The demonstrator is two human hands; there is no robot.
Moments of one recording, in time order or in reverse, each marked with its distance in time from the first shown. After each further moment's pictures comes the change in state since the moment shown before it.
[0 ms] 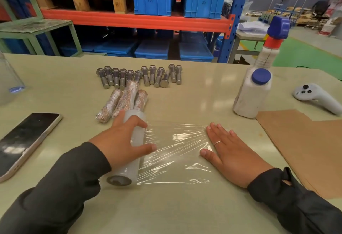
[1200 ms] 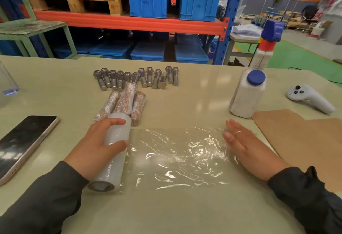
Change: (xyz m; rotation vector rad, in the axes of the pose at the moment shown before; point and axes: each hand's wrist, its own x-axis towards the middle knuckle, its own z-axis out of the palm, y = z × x) left_hand -0.016 -0.033 0.007 -0.449 0.314 -0.027; right_hand -0.016 0.021 -0.016 0.386 0.203 0.143
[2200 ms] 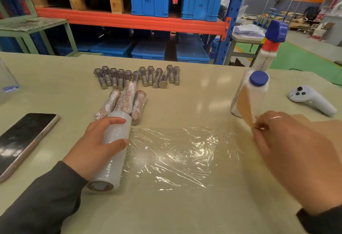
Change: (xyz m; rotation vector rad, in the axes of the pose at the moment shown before) left_hand 0.002 -0.005 0.001 -0.039 0.015 0.021; right_hand -0.046 -0.034 -0.038 -0.493 0.706 -0.091
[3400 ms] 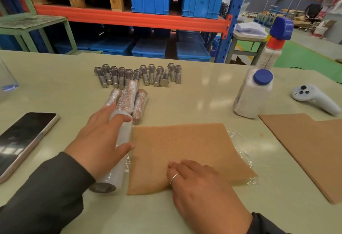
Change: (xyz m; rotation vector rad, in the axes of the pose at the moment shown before) left_hand 0.003 0.023 -0.005 0.649 -0.071 0.177; right_hand -0.050 -0.103 0.047 0.250 -0.282 -0.502
